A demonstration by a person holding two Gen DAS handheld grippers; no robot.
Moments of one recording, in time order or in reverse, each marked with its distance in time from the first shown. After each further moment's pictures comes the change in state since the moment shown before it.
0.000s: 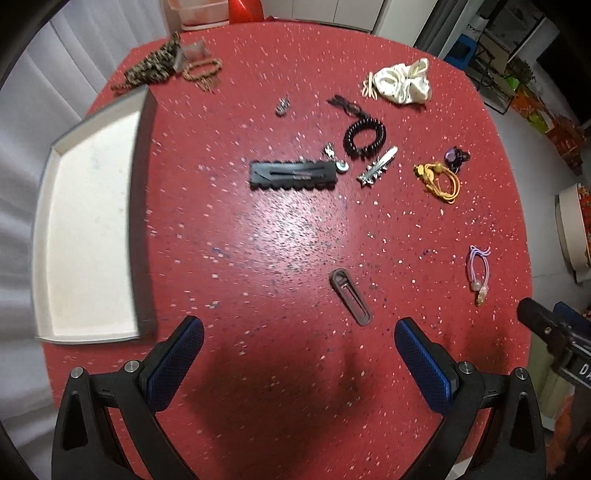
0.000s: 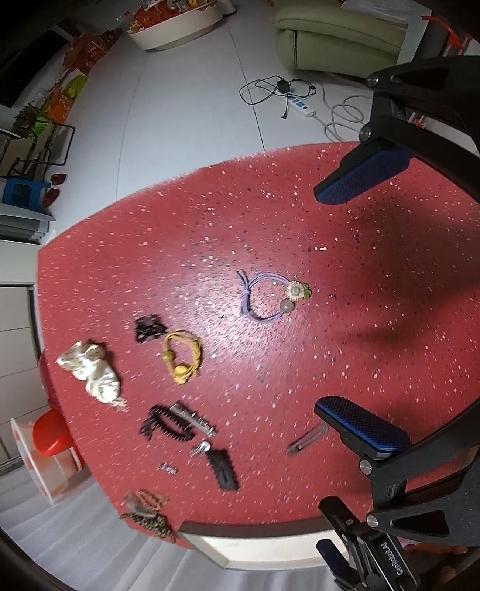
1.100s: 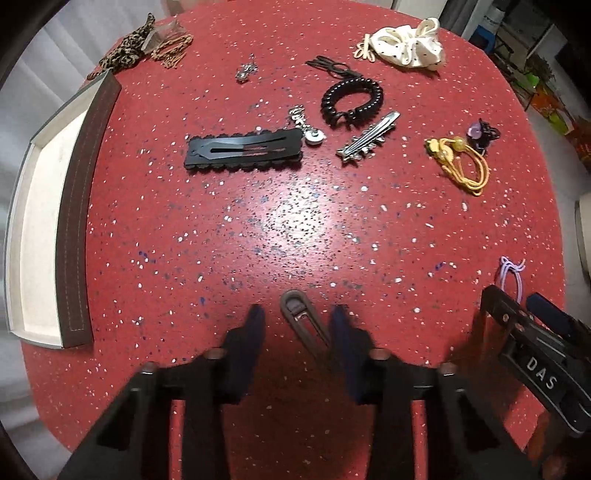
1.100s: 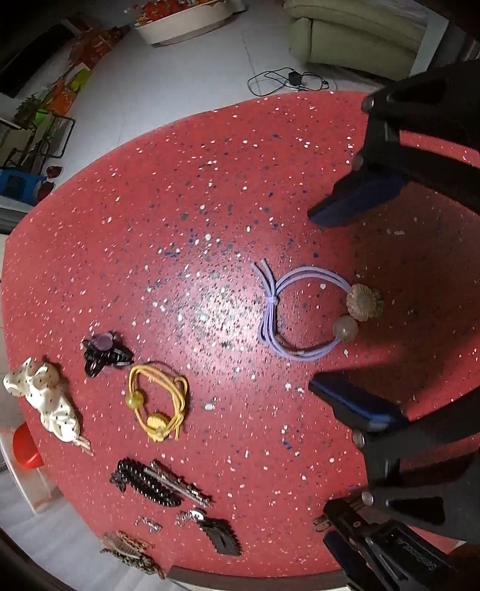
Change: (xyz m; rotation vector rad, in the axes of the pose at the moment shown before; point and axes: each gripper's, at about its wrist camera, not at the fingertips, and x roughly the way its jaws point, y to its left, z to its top) left arm 0.066 -0.069 0.010 -0.023 0.025 0.079; right arm 0.087 0.008 0.014 -0.039 -0.007 -0.028
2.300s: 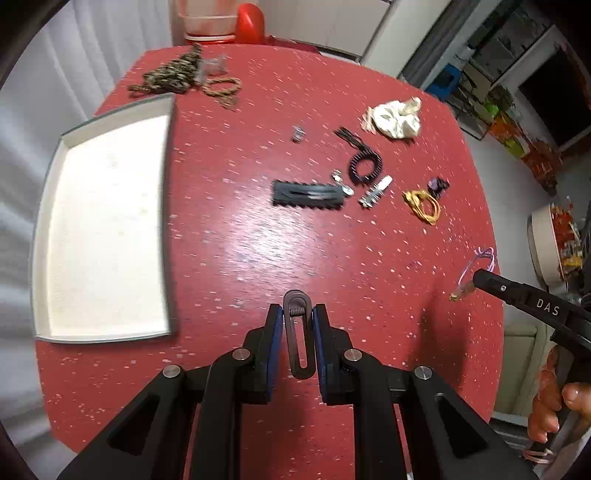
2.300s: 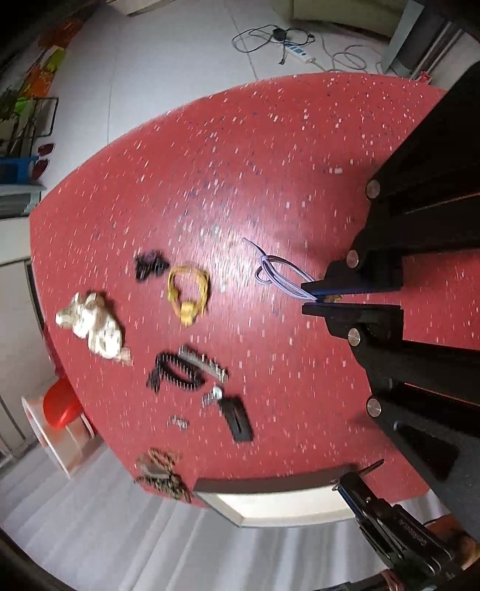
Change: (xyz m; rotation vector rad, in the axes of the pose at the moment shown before) left arm -0.103 0.130 -0.015 -0.011 -0.102 -0.197; right arm -0.086 0.032 -0.005 0.058 -0.023 0.262
